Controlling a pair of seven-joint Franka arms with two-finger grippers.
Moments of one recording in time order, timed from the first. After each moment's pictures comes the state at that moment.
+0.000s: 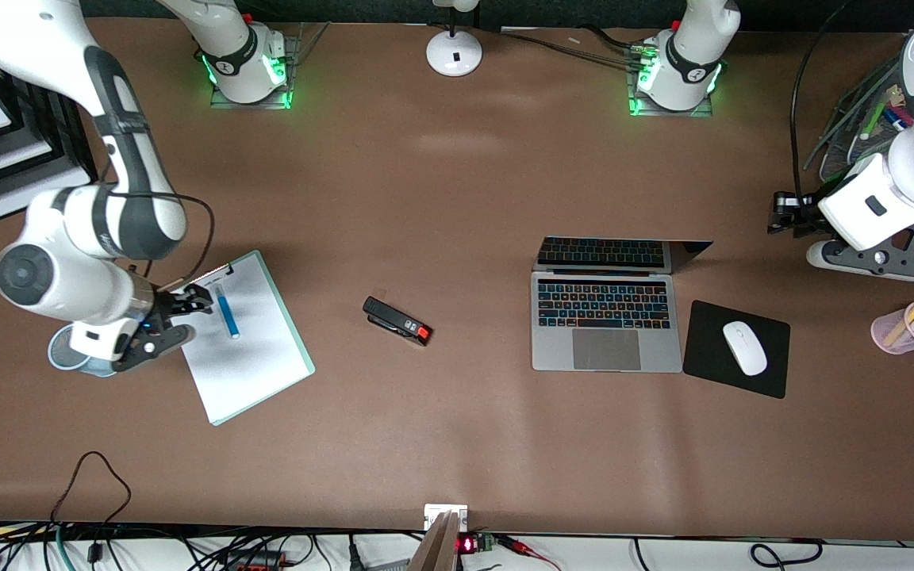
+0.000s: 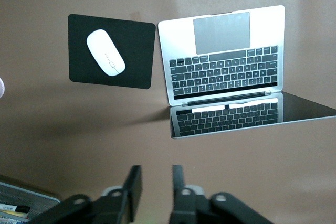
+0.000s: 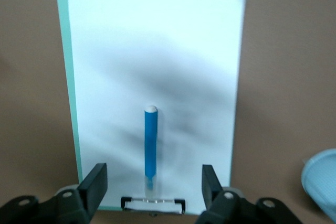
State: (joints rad) left arm 0.01 0.18 -0.10 -1.49 -0.01 1.48 0.03; right arm 0.08 0.52 -0.01 -1.69 0.01 2.11 -0.49
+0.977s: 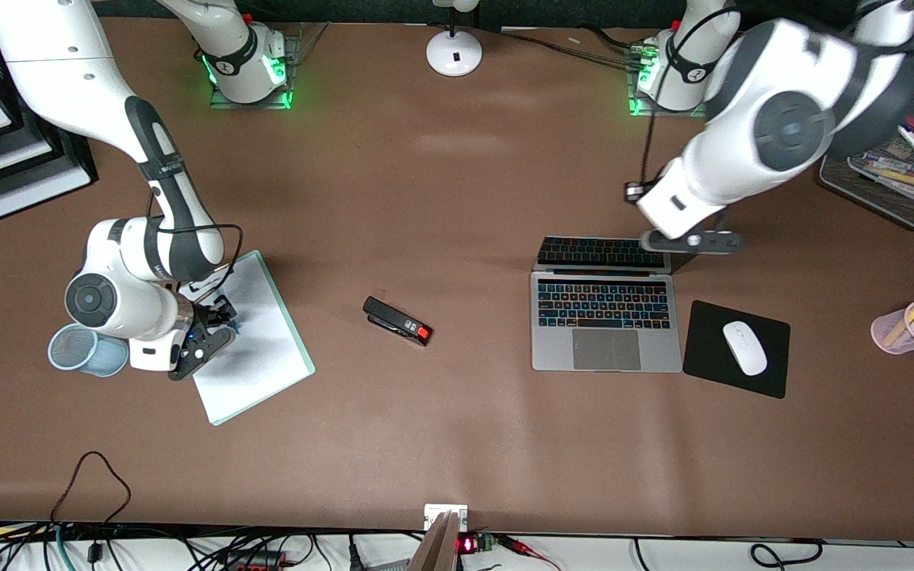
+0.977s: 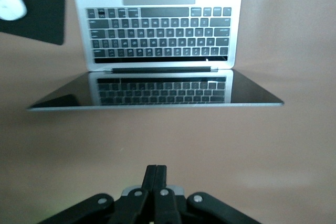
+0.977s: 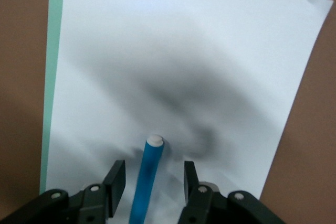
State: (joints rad) left arm -0.03 0.15 -0.36 -1.80 -0.08 1.70 -0.37; right arm 0.08 0.64 0.00 -1.69 0.01 2.23 -0.64
